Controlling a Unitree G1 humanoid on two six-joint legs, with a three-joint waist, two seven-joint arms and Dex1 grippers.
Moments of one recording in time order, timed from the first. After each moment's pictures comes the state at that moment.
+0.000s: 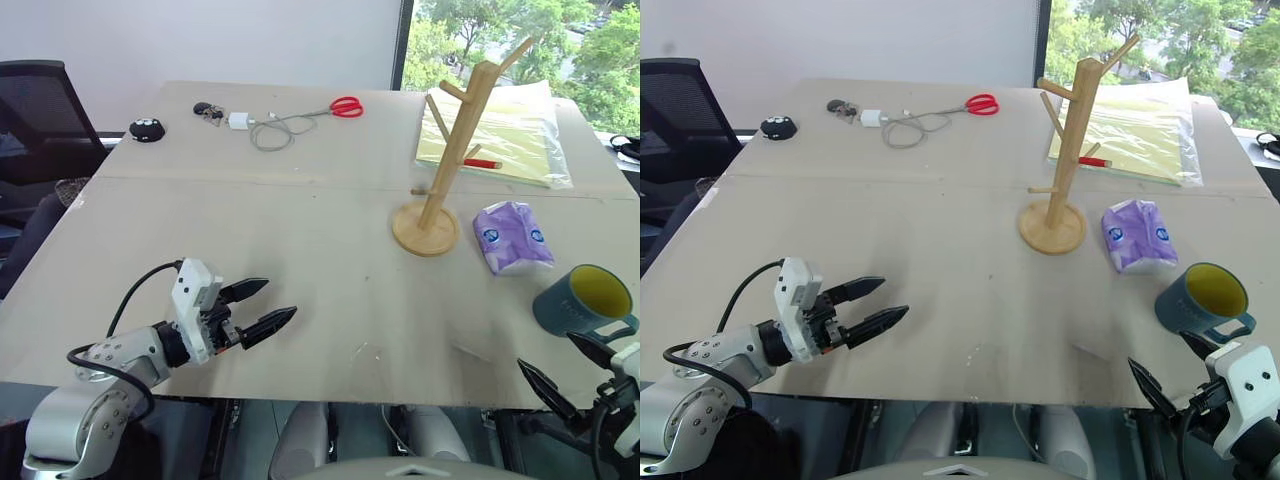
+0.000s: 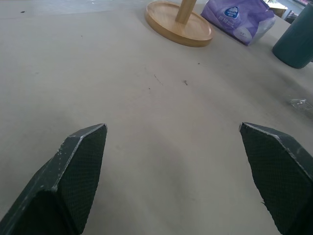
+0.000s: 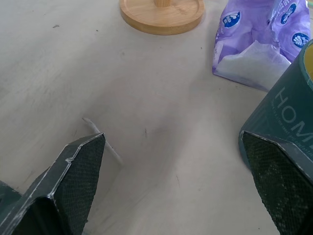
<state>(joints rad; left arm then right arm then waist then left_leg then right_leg) 0.22 0.68 0.31 -0.52 -0.71 0.62 -0.81 0.86 -0.46 -0.56 -0.86 0.53 0.38 0.65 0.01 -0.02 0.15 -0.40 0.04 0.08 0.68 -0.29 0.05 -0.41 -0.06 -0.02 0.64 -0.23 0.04</state>
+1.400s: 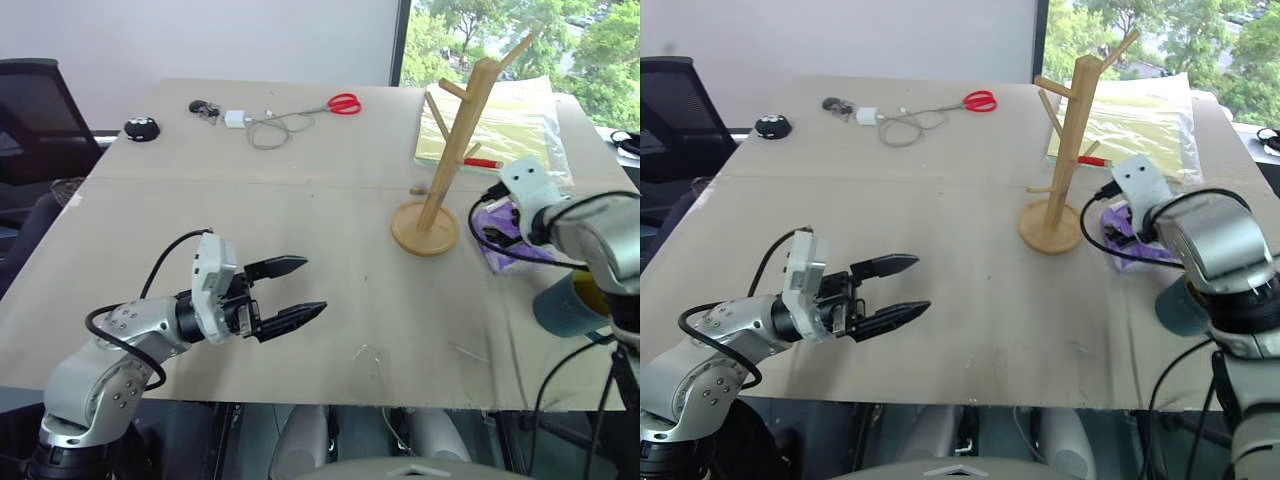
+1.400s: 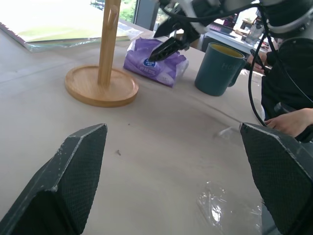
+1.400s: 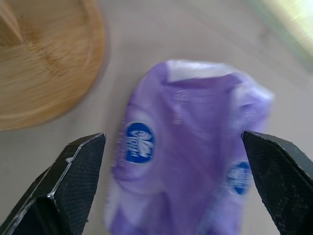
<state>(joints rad) 0.05 0.71 0.23 -0.58 -0.83 0.57 -0.92 -0.84 -0.72 0.21 -0.07 0.34 1.54 0.28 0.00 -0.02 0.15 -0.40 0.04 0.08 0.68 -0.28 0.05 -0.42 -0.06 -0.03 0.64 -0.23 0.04</state>
